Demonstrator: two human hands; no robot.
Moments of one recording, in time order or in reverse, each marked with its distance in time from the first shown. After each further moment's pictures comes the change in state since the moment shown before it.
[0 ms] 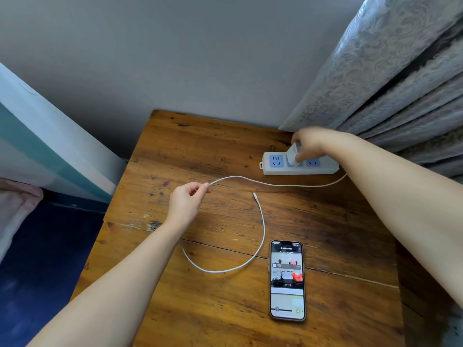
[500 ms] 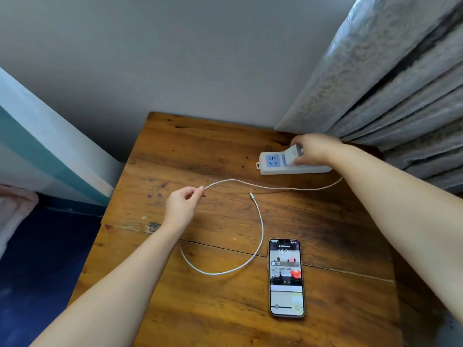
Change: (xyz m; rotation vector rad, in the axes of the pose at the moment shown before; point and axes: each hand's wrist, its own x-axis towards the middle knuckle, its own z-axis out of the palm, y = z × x) left_hand -0.004 -0.008 -0.001 -0.031 0.004 -0.044; right_hand -0.014 0.014 0.022 0.018 0.157 0.023
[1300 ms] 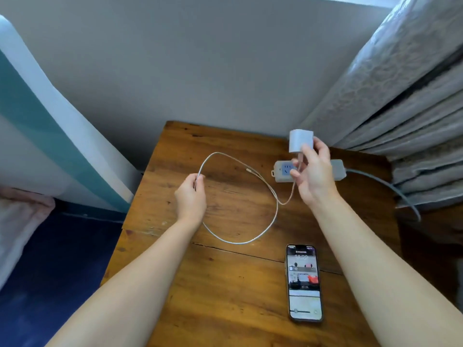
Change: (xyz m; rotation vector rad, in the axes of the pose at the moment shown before) left_hand 0.012 0.018 -0.027 -0.054 0.232 0.066; right_hand -0.054 -0.095 0.017 2.036 0.440 0.231
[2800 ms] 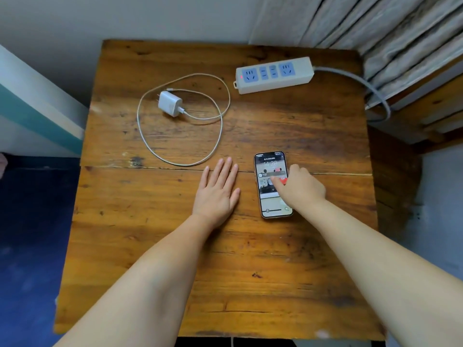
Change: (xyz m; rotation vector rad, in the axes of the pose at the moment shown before) left_hand -0.161 -0.091 0.074 0.900 -0.559 0.716; right_hand -0.114 0.114 -0.159 -1.773 0.025 0.094
